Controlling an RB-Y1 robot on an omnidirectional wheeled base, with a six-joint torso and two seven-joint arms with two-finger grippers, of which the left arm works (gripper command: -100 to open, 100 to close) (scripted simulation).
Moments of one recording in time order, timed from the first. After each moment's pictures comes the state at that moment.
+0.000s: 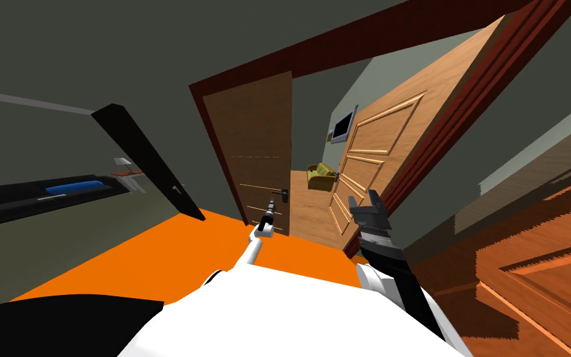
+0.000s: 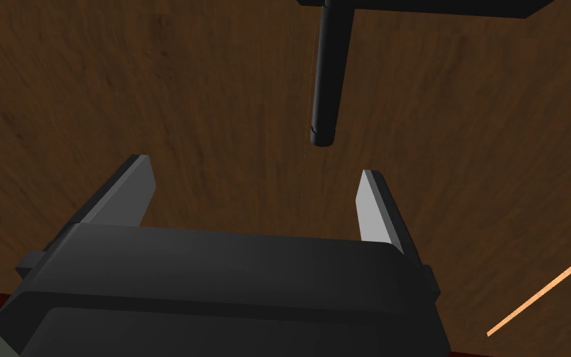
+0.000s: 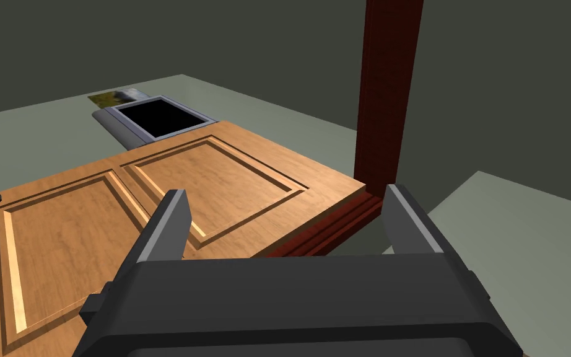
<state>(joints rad) -0.25 0.00 0.05 -1.04 0.10 -0.37 -0.13</state>
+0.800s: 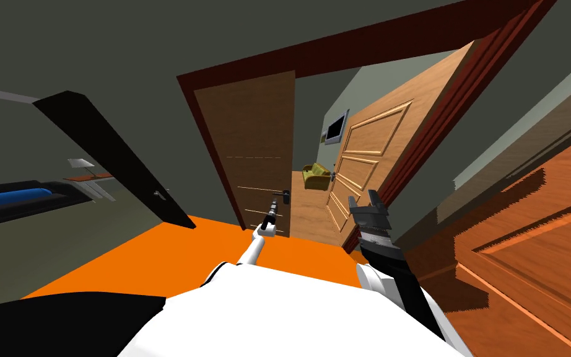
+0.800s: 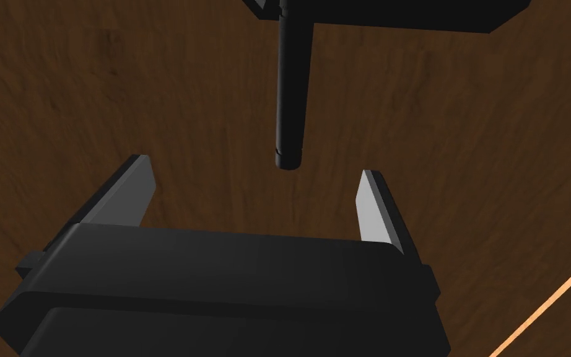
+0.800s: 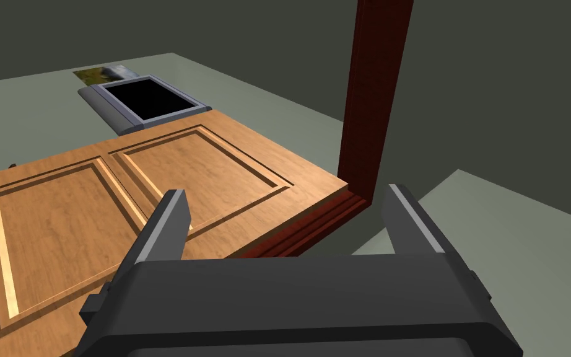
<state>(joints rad) -0.32 -0.01 0.05 -0.91 0.10 -0.37 -0.12</state>
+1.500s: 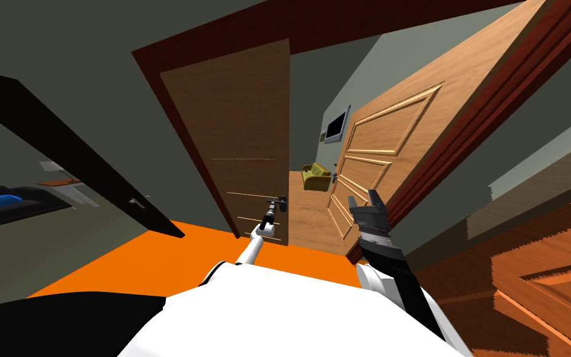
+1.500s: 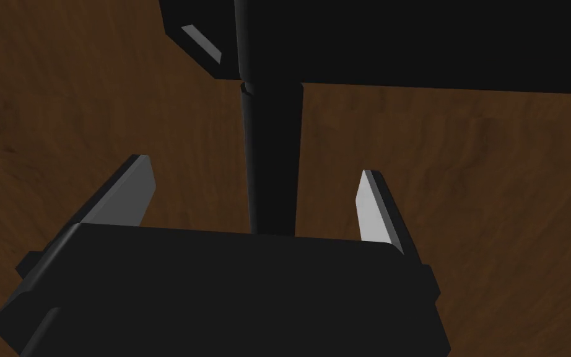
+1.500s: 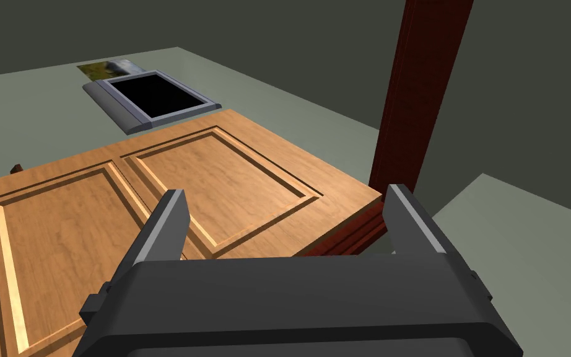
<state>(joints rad) -0.33 0.01 0.06 -0.90 0.10 -0.39 -0.13</state>
